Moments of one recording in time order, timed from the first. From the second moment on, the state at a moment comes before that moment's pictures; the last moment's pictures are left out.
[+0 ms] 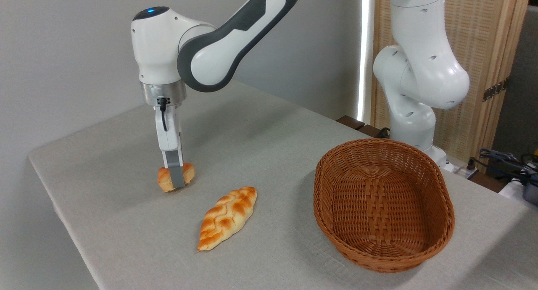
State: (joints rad) arm -0.19 0.15 -0.24 -1.97 0.05 2.23 0.82
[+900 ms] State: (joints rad) arm -0.07 -0.07 -0.15 -1.92 -0.31 1.85 0.84
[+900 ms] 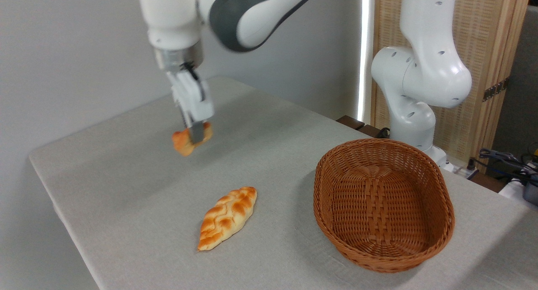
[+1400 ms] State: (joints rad) arm -0.06 -0.34 0.09 -2.13 -0.25 1.58 1.26
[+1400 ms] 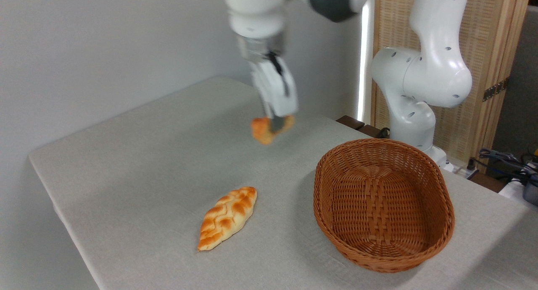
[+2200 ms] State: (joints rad) arm -0.06 -0.40 0.25 -2.24 0.07 1.55 1.95
